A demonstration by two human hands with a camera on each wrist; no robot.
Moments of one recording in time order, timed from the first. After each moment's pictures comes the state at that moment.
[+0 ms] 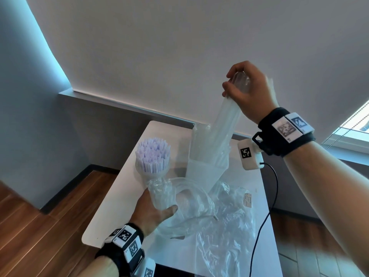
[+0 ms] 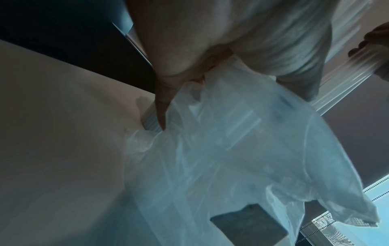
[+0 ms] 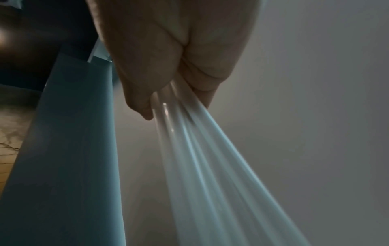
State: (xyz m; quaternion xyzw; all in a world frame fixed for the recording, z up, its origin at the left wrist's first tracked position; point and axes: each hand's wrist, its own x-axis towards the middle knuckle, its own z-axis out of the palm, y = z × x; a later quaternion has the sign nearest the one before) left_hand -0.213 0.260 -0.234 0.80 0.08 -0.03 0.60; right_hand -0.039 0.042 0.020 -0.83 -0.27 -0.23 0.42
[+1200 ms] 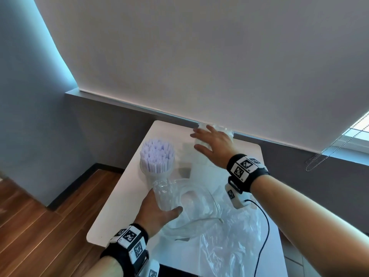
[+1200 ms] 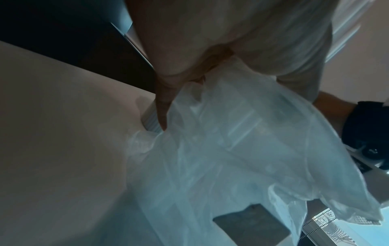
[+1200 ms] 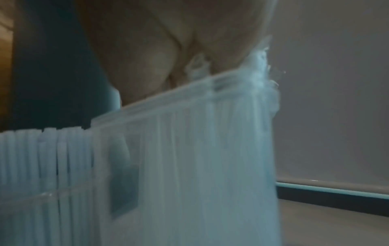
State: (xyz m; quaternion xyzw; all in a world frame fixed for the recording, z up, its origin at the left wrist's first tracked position) left_hand -0.214 0.256 -0.236 0.78 0.11 -0.03 0.61; right_hand -0.036 0.063 -0.127 -0.93 -0.33 -0.06 0.15
